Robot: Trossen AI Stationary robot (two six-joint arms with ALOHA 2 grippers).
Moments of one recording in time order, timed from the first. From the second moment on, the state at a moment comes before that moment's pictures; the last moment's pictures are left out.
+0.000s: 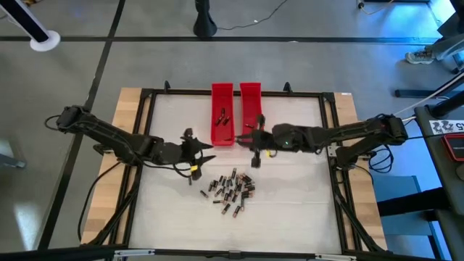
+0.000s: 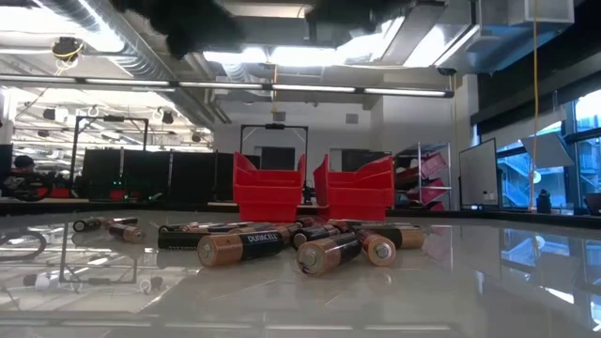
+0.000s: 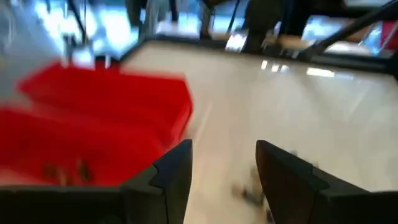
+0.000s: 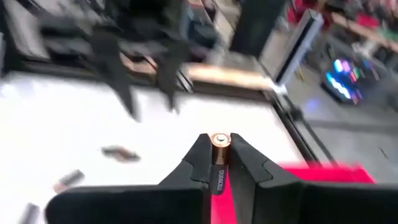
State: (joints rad) left arm -0.30 1.14 0.73 -0.05 -0.58 -0.27; right arm 0.06 1.42 1.05 0.08 0.23 -0.16
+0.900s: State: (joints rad) left arm -0.33 1.15 0.73 -0.40 -0.69 -0.62; right arm -0.43 1.62 1.05 -0.11 0.13 -0.02
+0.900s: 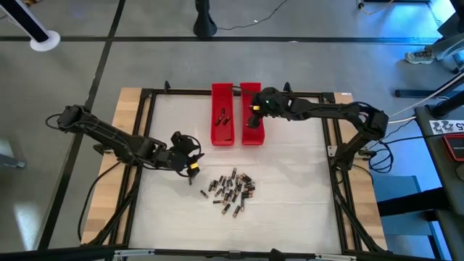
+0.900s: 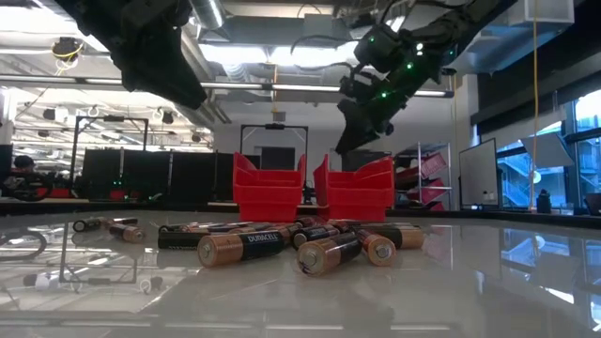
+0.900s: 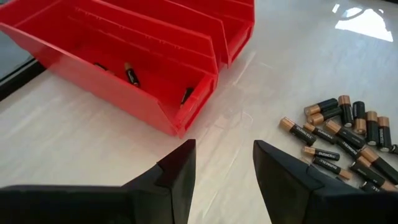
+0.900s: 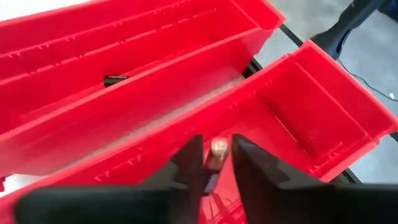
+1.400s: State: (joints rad) left arm -0.33 1.15 0.73 -0.43 -0.69 -0.63; right arm -0.41 1.59 1.05 -0.20 -0.02 0.00
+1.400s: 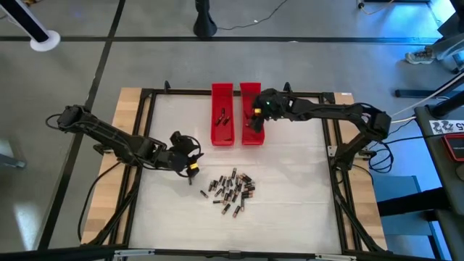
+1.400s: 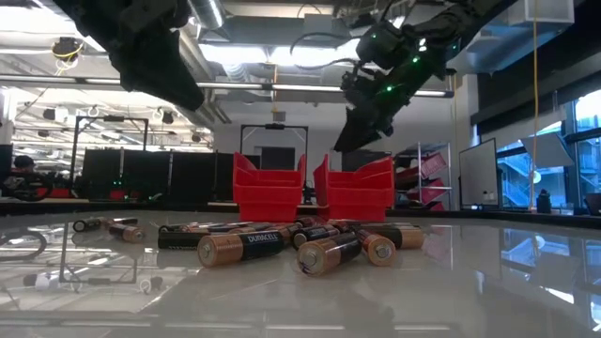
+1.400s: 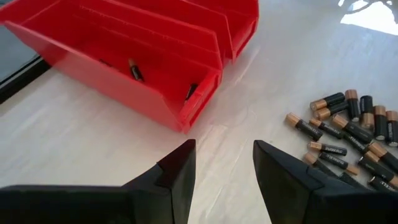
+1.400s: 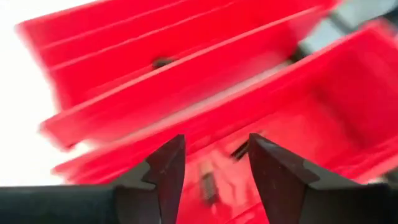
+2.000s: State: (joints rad) left arm -0.33 1.26 0.73 -0.66 -0.40 -1.22; right arm 0.14 1.54 1.05 -0.22 0.15 0.02
